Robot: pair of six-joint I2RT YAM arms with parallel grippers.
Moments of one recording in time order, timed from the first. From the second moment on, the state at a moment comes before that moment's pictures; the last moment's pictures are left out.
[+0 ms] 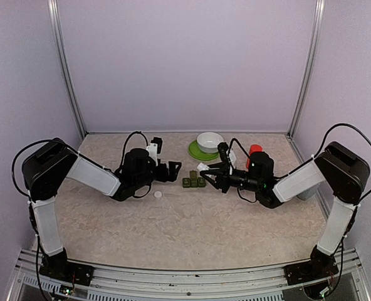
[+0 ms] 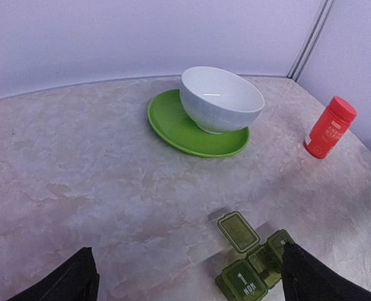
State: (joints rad) left arm -0.70 1.93 0.91 0.73 -0.12 -0.28; right arm 0.65 1.80 0.71 0.99 -0.45 0.14
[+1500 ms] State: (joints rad) left arm -0.69 2.23 1.19 0.60 0.10 -0.20; right arm 0.64 1.92 0.82 0.78 -0.45 0.15
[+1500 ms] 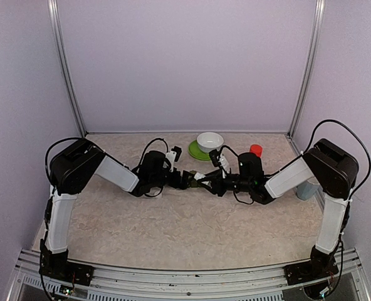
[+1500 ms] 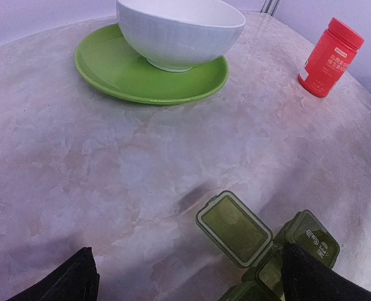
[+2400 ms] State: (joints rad) left arm -0.69 2.25 1.24 0.55 0.10 -0.20; right arm 0.64 1.98 0.92 0.62 -0.44 0.14
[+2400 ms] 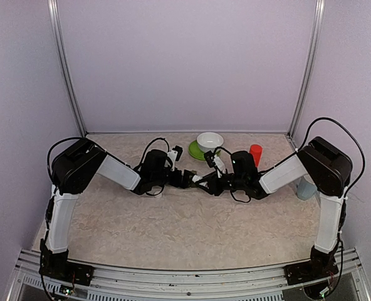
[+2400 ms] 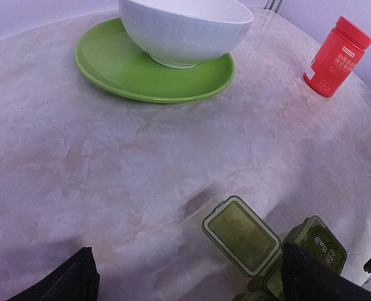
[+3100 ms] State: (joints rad) left arm -0.69 2.25 1.24 0.55 0.10 -0.21; right arm 0.64 2.00 0.97 0.52 -0.40 0.13
